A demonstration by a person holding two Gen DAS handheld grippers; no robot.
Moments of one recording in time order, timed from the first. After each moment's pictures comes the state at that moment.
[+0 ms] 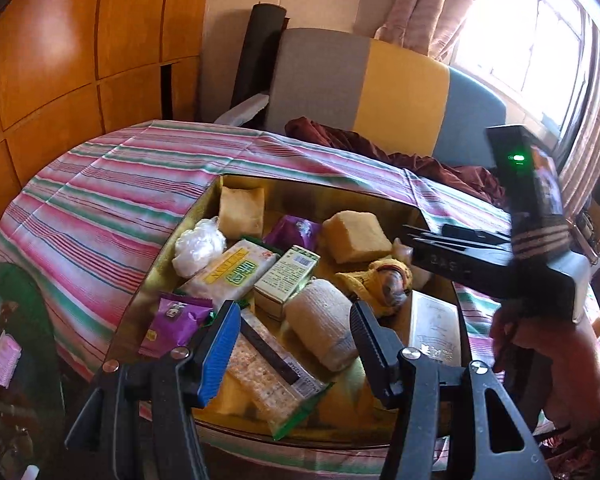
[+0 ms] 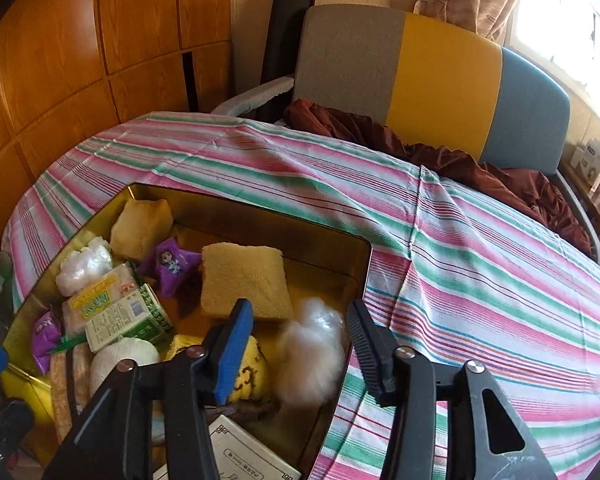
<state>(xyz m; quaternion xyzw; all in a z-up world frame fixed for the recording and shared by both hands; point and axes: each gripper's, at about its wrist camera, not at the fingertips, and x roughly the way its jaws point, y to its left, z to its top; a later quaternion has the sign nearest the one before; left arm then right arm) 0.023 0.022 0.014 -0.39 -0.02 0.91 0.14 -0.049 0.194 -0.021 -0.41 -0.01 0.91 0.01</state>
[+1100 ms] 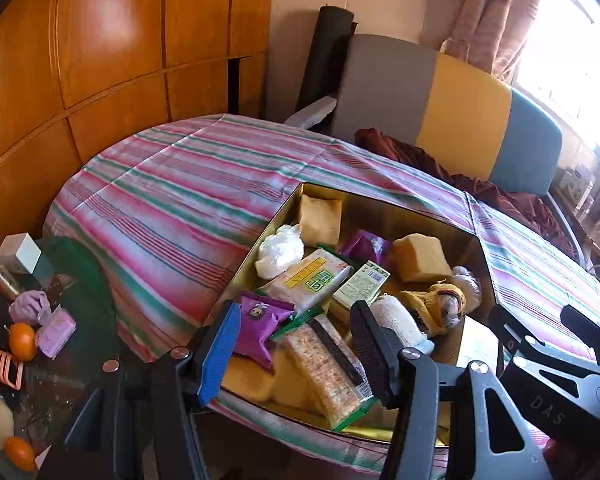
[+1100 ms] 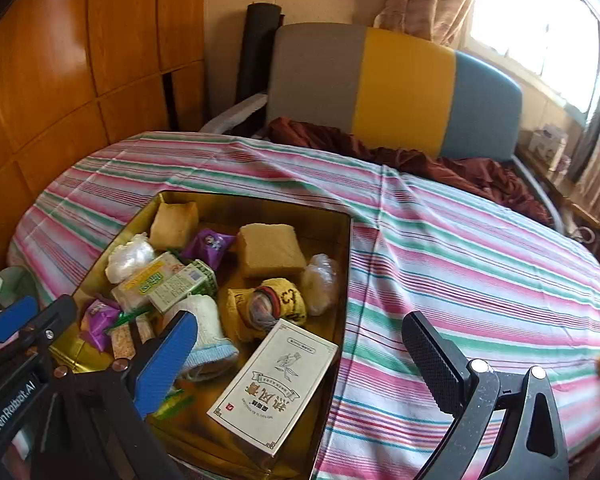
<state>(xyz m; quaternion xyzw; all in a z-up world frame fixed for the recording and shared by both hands) 0.022 -0.016 0.034 -0.41 -0.04 0.91 0.04 0.037 0.150 0.027 -0.40 0.00 0.91 0.09</state>
